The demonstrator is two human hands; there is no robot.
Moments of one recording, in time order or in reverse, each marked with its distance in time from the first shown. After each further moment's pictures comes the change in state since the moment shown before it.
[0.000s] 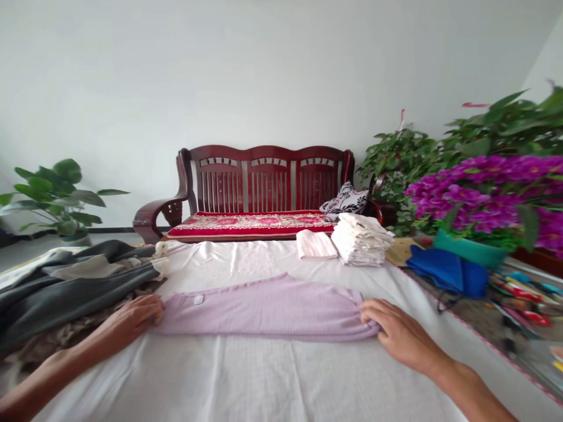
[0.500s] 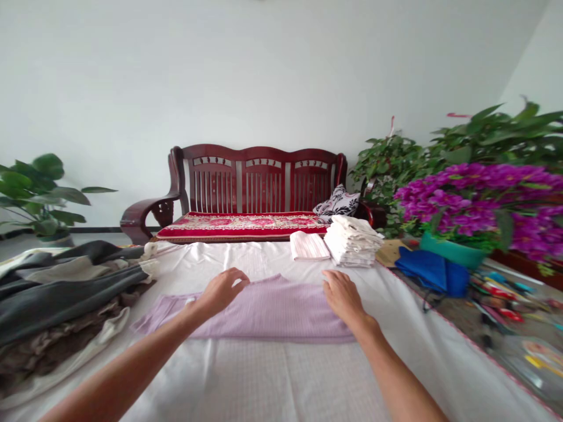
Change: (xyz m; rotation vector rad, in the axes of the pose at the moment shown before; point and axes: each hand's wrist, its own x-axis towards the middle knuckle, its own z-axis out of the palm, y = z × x) left_hand 0.136 0.178 0.033 -0.169 0.050 0.035; right_hand 0.104 -0.038 0.039 -0.208 0.231 0.258
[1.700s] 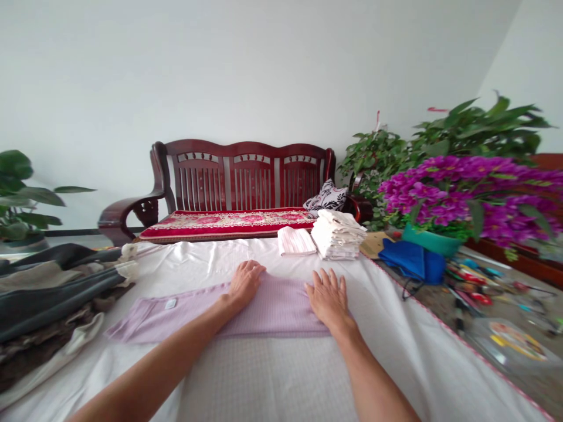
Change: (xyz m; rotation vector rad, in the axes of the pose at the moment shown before) left_hand 0.058 0.039 0.087 0.112 0.128 0.105; right_hand -0.027 -0.005 0.022 -0.297 -0.084 0.178
